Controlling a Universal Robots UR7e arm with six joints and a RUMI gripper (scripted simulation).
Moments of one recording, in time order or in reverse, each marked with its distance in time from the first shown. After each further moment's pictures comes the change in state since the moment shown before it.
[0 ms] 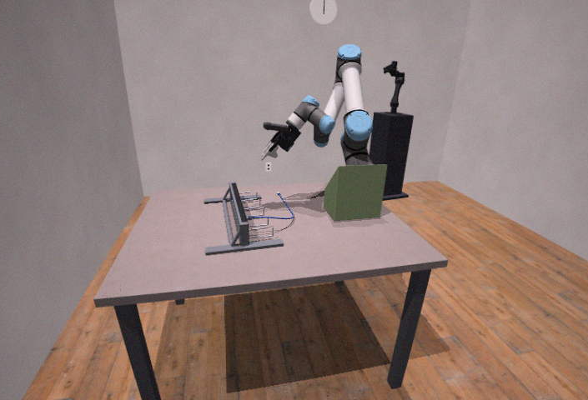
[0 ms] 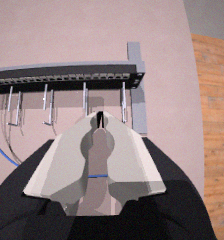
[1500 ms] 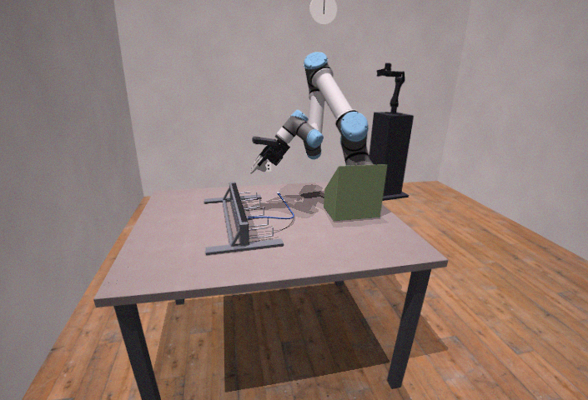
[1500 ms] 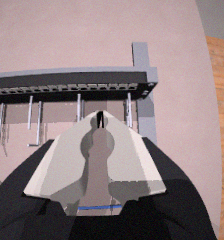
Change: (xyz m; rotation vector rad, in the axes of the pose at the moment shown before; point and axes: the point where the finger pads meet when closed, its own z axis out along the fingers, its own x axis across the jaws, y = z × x) arm -0.001 0.000 0.084 0.004 0.001 -0.001
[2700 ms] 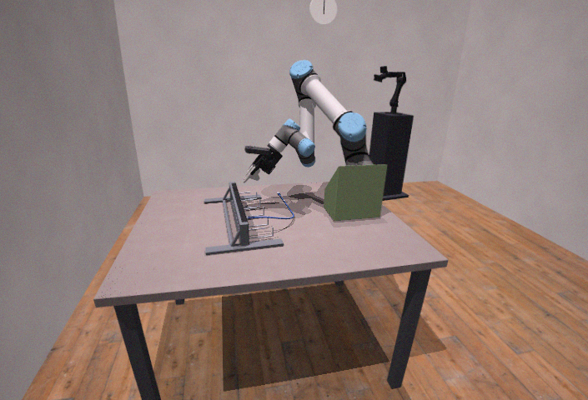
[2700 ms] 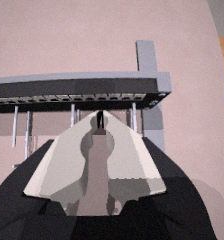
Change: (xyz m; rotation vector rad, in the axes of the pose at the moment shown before) arm 0.001 0.001 0.056 -0.007 -0.002 0.002
